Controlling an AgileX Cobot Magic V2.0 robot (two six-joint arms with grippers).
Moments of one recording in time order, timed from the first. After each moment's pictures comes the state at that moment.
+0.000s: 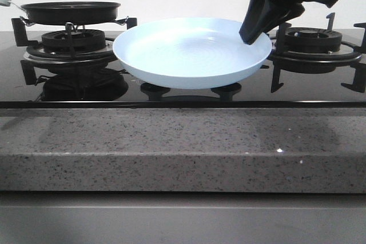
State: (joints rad) left arm -0.02 0.59 -0.74 -0.11 0.73 0.00; right arm 0.30 1.62 -1.29 0.40 0.68 -0.25
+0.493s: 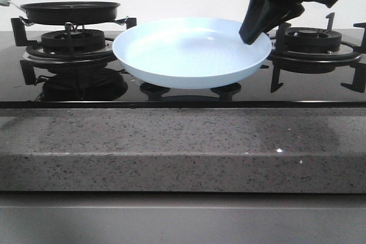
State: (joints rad) left arm 0.00 0.97 -0.93 -0.13 0.72 0.01; right arm 0.30 1.62 -1.29 0.41 0.68 -0.25
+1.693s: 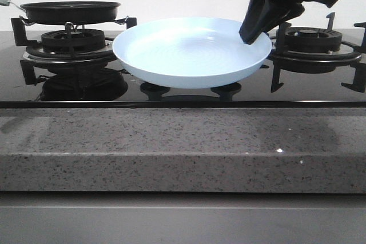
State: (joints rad) left arm 0.35 1.75 -1.23 -1.53 0.86 0.70; right arm 0.30 1.62 -1.29 0.41 0.68 -0.25
